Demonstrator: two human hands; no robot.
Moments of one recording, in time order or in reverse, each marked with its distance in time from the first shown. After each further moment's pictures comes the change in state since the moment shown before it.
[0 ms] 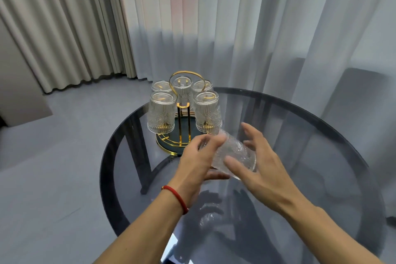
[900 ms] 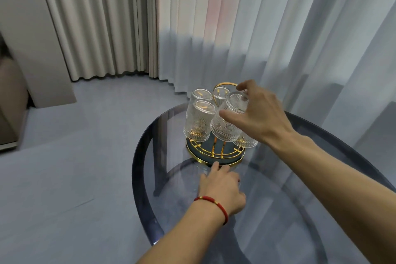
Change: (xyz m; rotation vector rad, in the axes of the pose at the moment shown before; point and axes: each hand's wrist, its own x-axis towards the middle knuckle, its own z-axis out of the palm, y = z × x) left_hand 0.024 -0.029 -0.043 1.443 -0.080 0.067; right_hand 0.141 -0.110 0.039 -0.484 0.103 -0.247
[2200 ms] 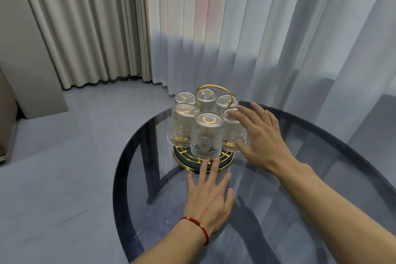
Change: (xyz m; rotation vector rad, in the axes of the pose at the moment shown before) left_hand 0.026 -0.011 0.055 0.119 0.274 0.066; right_hand -0.030 0.110 0.038 -0.161 -0.085 -0.133
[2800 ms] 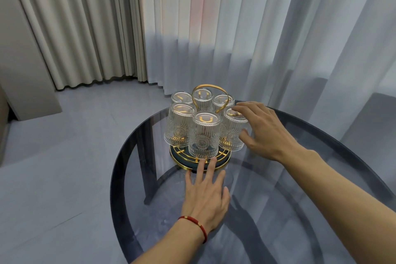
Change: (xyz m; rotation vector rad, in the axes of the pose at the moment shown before) left_hand 0.001 -0.001 -0.003 0.023 -0.040 0.000; right_hand 0.012 0.006 -0.028 0.007 -0.059 -0.063
